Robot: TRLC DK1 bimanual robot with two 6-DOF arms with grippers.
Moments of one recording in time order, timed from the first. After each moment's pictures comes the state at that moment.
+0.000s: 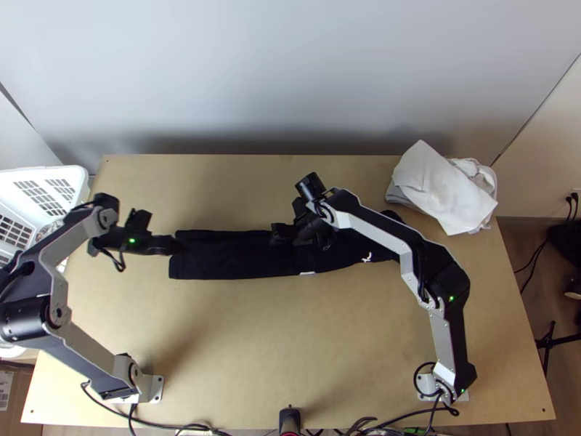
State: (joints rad) left arm 0.25 1.76 1.12 -0.86 0.77 0.47; right arm 0.65 2.20 1.68 -0.67 -0.44 0.47
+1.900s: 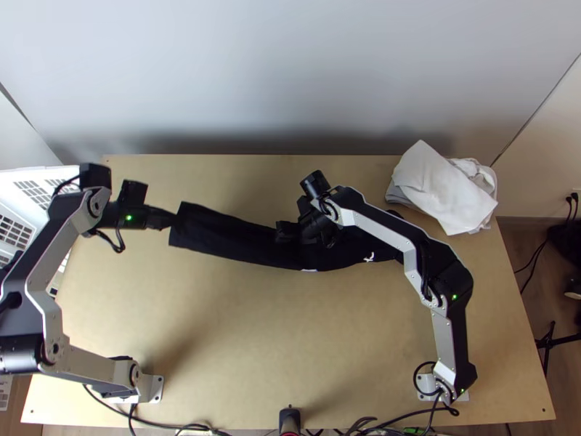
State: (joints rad) left arm 0.15 1.57 1.26 -0.81 0.74 0.33; right arm 0.62 2.18 1.68 -0.69 -0.44 0.47
